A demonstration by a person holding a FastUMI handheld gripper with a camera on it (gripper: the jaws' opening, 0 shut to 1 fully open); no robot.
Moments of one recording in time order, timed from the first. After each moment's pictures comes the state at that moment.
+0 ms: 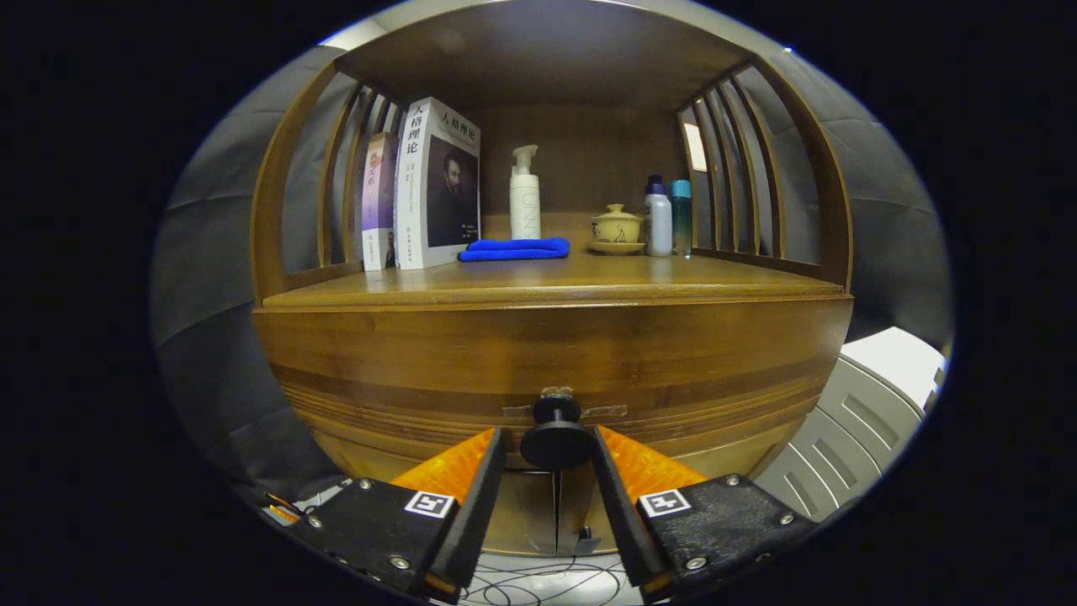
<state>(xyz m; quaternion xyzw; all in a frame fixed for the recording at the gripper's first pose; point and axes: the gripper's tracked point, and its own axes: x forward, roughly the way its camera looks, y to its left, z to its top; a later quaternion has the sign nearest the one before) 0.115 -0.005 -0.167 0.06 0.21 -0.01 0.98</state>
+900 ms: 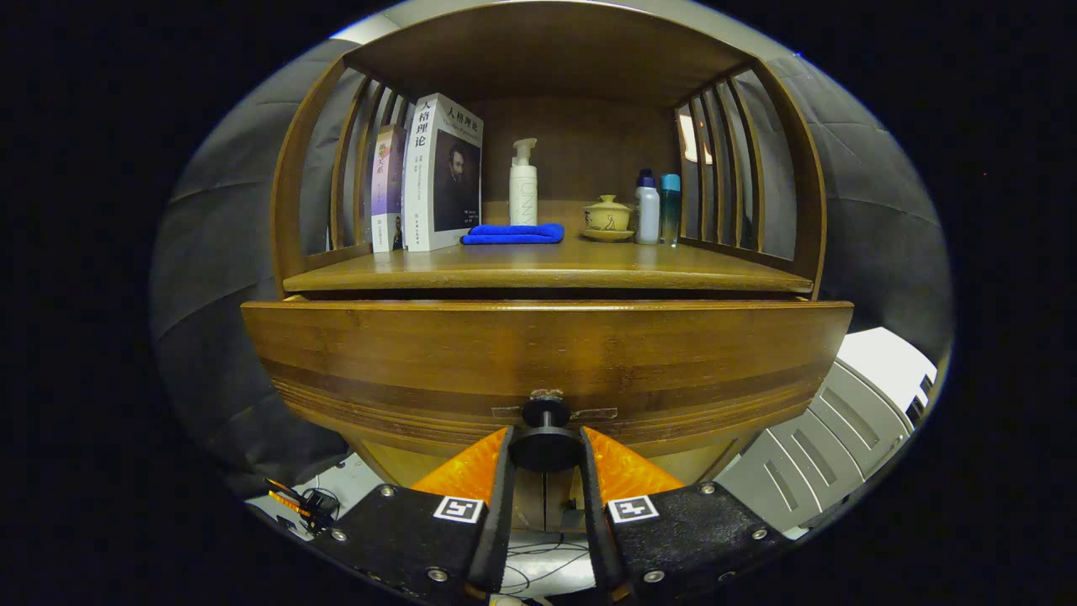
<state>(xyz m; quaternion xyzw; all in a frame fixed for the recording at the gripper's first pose) 0.063 -0.010 -0.157 0.04 0.25 0.00 0.97</state>
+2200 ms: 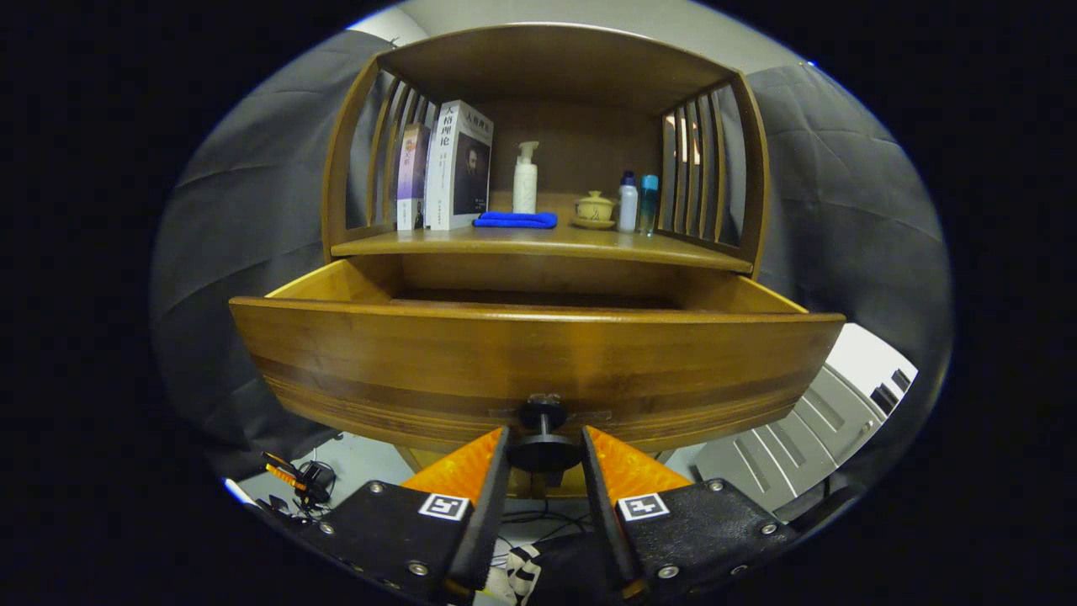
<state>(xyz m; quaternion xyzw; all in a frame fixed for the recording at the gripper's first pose) -0.029 -0.019 -0.131 0.01 0.25 -0.02 0.97</state>
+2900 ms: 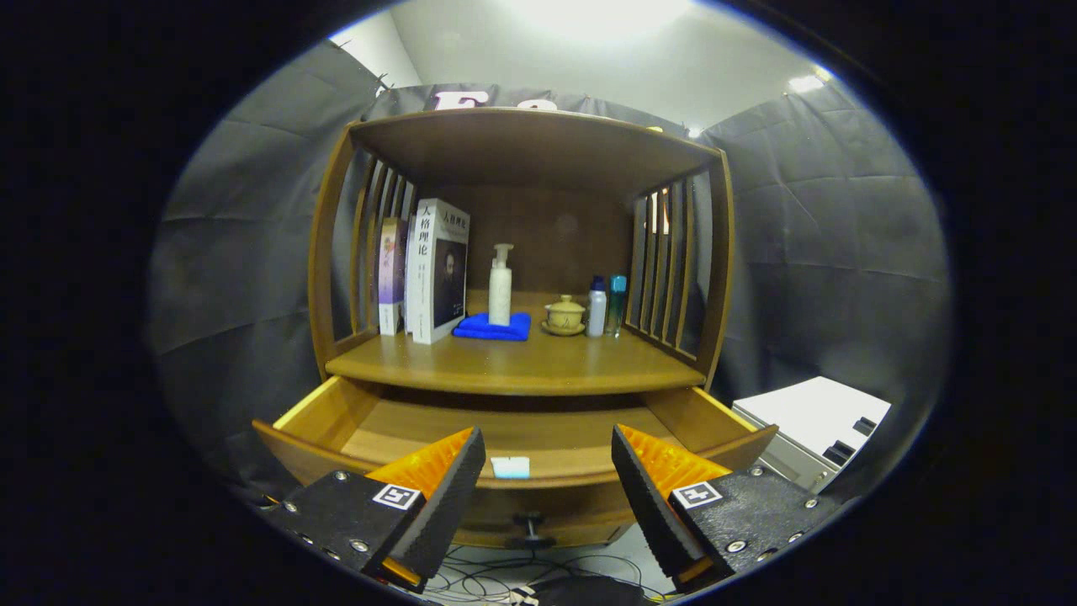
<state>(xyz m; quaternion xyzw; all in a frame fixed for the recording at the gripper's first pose) 0.026 -0.033 -0.001 0.01 0.15 -0.07 0.99</state>
